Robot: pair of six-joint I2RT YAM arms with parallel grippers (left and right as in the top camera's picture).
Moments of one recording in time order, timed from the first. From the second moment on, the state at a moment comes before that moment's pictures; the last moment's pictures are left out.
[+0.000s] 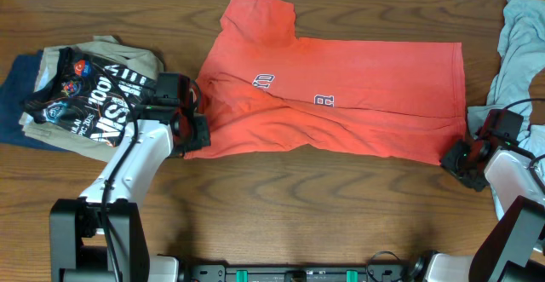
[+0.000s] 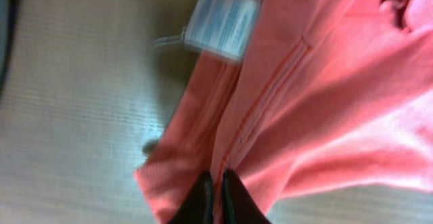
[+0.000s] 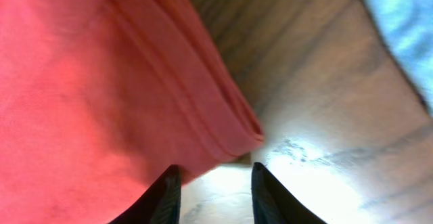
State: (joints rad) left arm -0.08 1.57 0.94 -0.73 0.05 -0.25; right arm -0.44 1.53 0.73 -0.53 0.02 0.32
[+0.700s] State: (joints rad) left arm -0.08 1.57 0.93 -0.85 -0.24 -0.37; right arm -0.49 1.53 0.73 -0.54 0.06 0.32
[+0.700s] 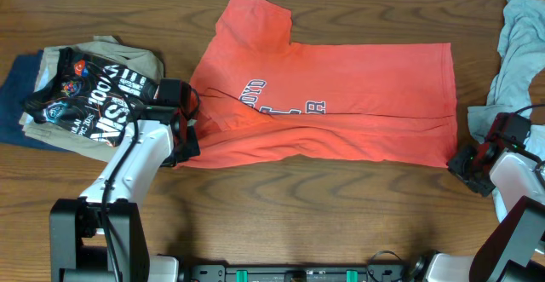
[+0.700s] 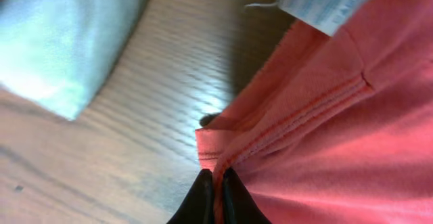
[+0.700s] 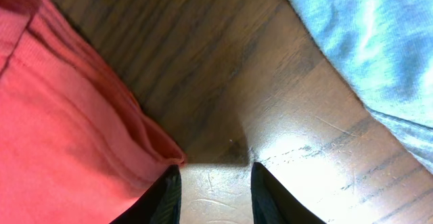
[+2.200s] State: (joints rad) left arm -0.08 1.57 0.88 -0.86 -0.35 -0.47; right arm -0.49 1.53 0.80 -0.59 -0.25 0.26
